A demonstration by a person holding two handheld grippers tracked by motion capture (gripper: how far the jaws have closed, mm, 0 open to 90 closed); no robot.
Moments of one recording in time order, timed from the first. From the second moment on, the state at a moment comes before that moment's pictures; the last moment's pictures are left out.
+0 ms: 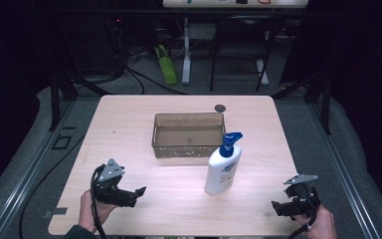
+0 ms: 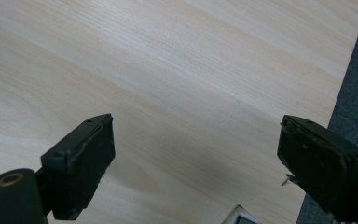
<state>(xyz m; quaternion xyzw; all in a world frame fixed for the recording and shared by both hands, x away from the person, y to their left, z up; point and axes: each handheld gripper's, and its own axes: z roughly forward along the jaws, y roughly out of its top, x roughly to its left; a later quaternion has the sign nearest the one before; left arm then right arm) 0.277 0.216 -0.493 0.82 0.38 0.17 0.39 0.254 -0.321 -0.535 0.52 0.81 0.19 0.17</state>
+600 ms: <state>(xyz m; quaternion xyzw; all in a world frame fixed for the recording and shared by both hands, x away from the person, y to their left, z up) 0.277 0.241 -0.498 0.81 0.41 0.17 0.38 0.254 -0.319 -0.534 0.52 0.81 0.19 0.17</state>
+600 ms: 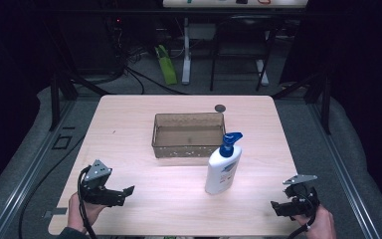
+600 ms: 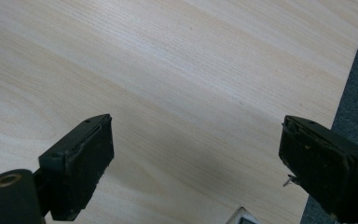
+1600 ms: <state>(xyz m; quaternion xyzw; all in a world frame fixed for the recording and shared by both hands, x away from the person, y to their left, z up) 0.282 0.240 -0.512 0.81 0.44 0.18 0.35 0.249 -0.301 -0.523 0.50 0.81 0.23 0.18</state>
